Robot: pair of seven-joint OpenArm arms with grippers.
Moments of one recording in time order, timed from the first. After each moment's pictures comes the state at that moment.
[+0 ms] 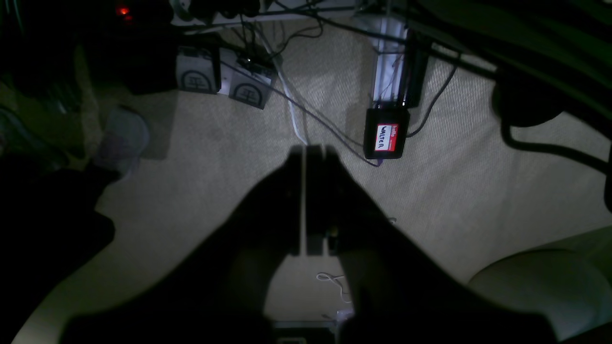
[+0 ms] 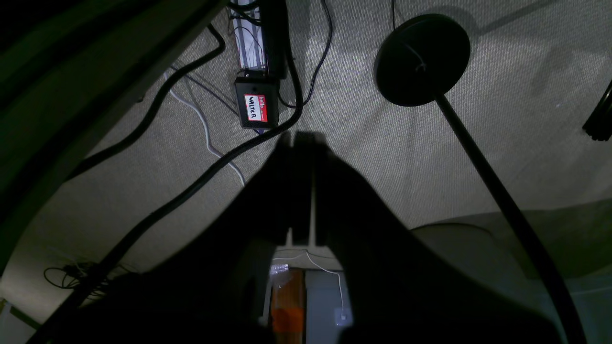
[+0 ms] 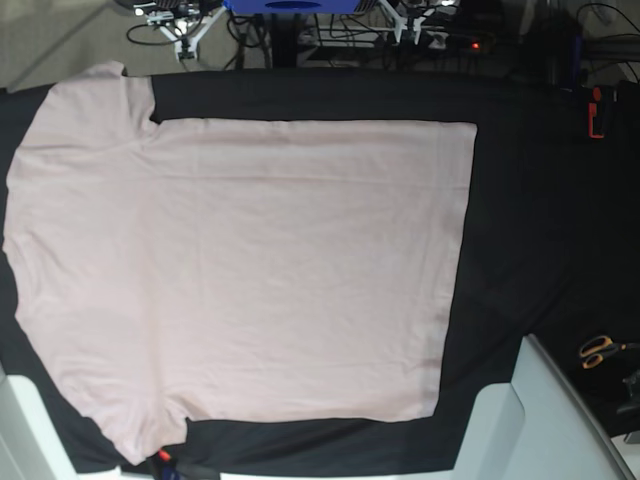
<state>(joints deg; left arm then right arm) 11.5 -3.4 1.2 14.7 0.0 -1.5 -0.3 -2.8 -0.6 1.3 5.9 -2.7 0.7 -5.9</state>
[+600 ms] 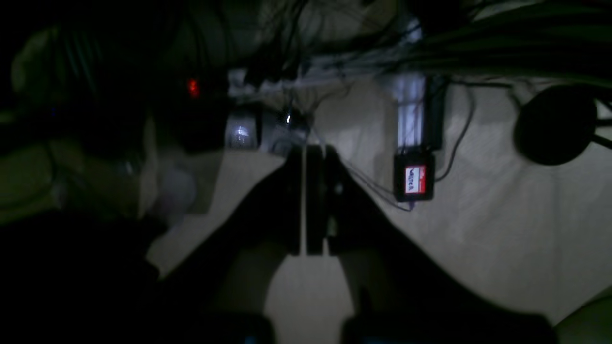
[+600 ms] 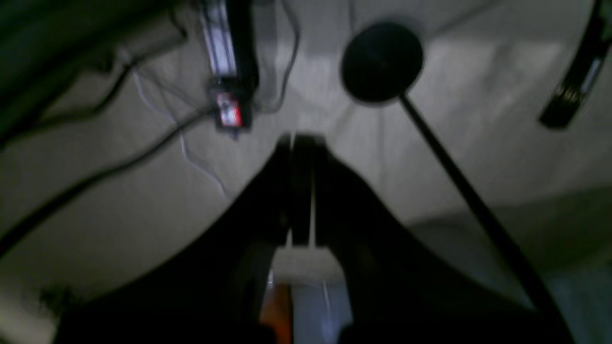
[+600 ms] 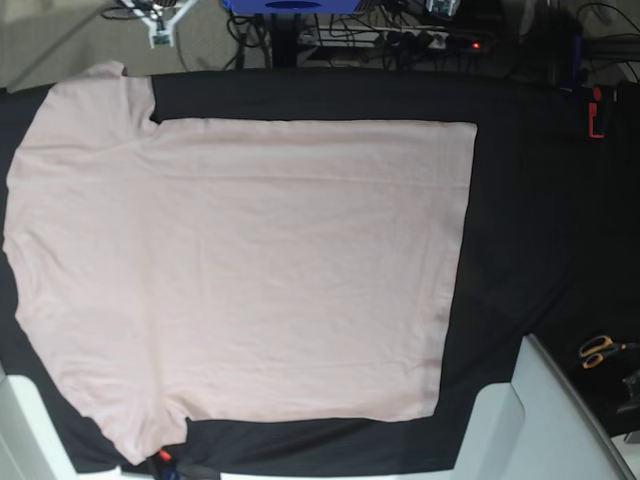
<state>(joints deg) 36.9 -9.1 1.2 48.9 0.0 -1.5 -7.9 -30.0 1.2 1.5 57.9 -2.9 0.1 -26.6</state>
